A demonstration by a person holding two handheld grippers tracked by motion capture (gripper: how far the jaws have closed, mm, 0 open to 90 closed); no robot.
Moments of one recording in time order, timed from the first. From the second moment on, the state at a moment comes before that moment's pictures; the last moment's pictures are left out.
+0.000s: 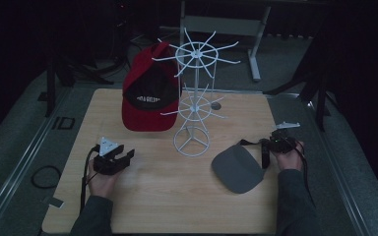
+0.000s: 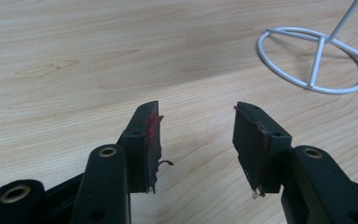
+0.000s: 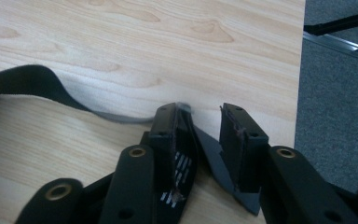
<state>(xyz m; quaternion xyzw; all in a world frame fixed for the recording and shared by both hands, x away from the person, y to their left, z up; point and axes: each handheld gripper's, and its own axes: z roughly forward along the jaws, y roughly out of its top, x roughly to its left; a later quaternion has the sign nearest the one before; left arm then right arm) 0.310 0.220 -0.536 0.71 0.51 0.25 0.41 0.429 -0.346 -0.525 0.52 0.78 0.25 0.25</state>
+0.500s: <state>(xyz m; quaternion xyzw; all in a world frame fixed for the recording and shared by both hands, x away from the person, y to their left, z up) 0.309 0.221 -0.535 0.71 0.51 0.25 0.42 0.431 -0.348 -0.522 0.50 0.79 0.24 0.24</state>
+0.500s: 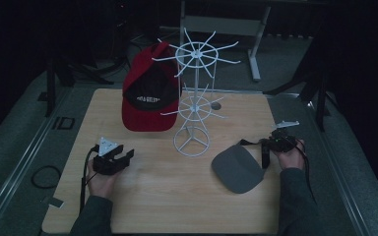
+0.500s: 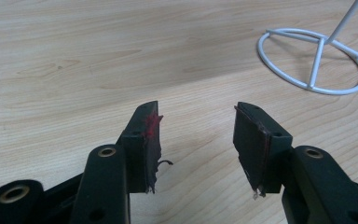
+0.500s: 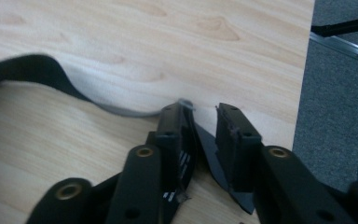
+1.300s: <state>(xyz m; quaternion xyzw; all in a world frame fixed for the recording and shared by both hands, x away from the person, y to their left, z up) 0.310 0.221 -0.536 0.71 0.51 0.25 0.41 0.445 -0.332 -0.524 0.50 0.81 0.22 0.24</state>
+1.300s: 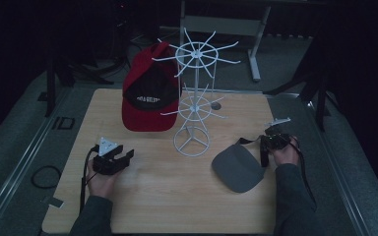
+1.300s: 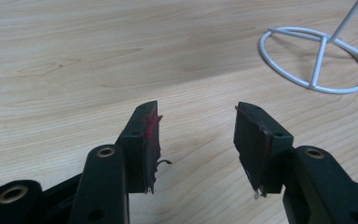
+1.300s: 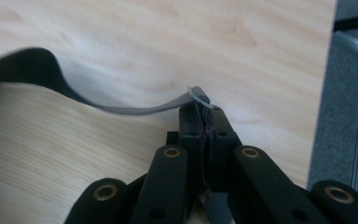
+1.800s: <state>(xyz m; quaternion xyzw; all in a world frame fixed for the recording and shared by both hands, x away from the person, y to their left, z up) 0.309 0.221 -0.536 0.71 0.51 0.25 0.41 0.427 -0.307 -0.473 0.45 0.79 0.30 0.29</state>
